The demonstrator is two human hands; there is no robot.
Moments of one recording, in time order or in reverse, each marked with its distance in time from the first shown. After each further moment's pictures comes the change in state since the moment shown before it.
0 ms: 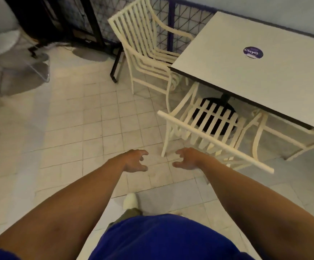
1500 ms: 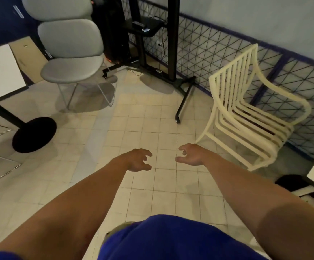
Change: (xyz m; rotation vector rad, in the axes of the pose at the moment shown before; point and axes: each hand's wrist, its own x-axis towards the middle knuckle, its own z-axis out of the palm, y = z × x) left_hand 0.111 -0.383 -0.480 -0.173 0.217 -0.150; right_hand 0.469 -0.425 -0.302 -0.063 -0.020 -0.227
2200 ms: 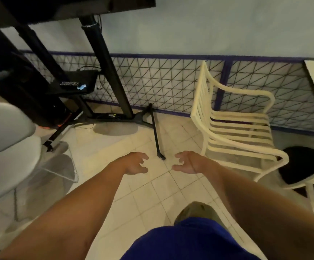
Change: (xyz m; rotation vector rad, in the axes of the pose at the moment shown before) left_hand 0.299 0.014 -0.328 0.373 -0.160 0.275; right_hand 0.223 -0.041 -0.185 0.306 0.248 0.260
